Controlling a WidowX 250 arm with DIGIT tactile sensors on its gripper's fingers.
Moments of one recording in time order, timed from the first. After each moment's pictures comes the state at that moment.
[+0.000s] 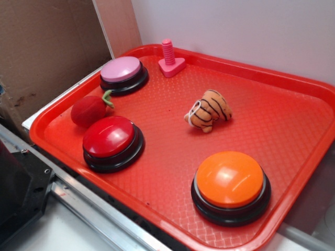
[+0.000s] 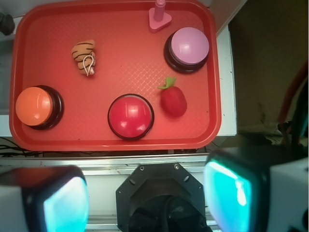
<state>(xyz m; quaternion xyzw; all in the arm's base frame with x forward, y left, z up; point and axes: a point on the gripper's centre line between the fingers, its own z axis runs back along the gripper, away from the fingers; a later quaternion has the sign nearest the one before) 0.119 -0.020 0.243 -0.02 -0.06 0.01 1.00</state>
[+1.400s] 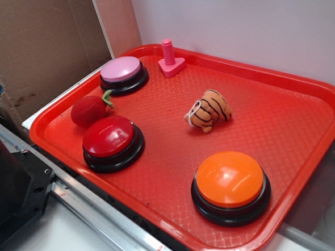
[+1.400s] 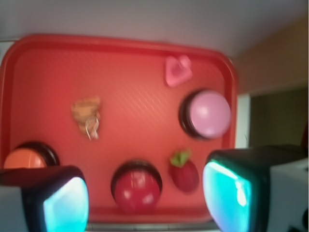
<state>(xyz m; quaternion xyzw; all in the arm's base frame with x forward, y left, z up) 0.274 -0.056 0.205 0.02 -0.01 -0.05 1.00</state>
